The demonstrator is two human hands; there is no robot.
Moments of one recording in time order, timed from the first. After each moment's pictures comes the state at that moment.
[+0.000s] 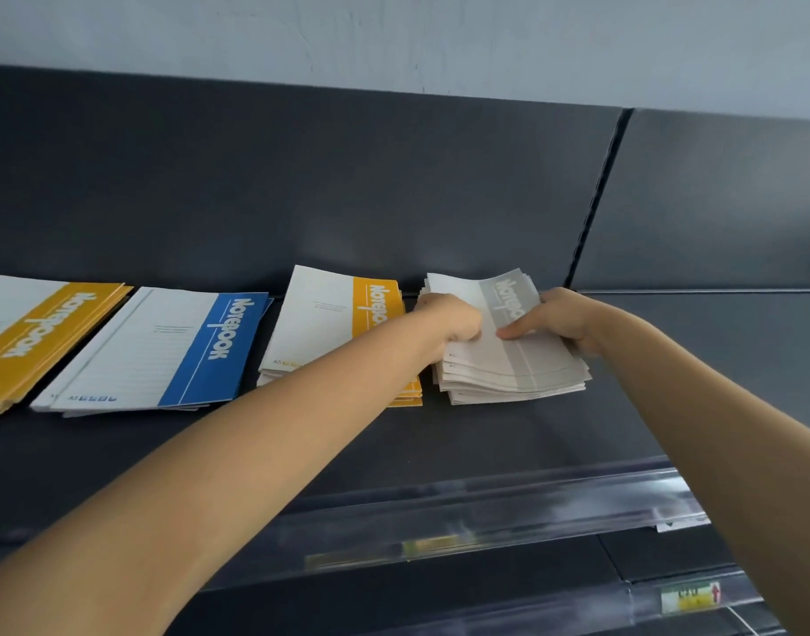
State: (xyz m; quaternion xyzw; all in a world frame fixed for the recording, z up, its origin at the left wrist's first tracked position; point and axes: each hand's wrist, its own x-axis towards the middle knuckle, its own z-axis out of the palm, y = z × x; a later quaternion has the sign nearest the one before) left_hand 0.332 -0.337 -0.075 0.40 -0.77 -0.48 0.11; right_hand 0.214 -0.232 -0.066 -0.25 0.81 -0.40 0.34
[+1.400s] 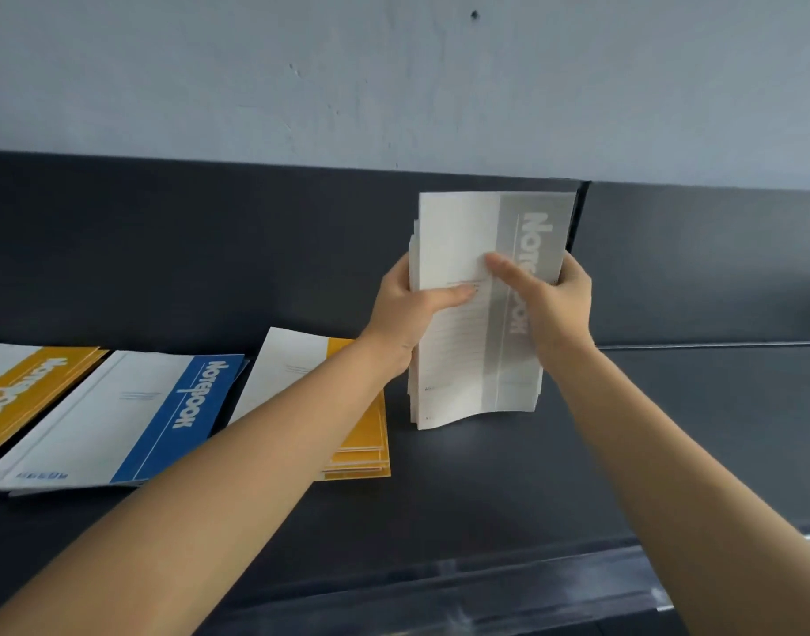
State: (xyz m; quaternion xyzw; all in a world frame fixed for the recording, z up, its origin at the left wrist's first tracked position) left_hand 0.345 -0.342 -0.021 0.10 -0.66 -0.64 0.38; right_hand 0.242 -0.234 -0.013 -0.31 0.59 -0.75 0.03
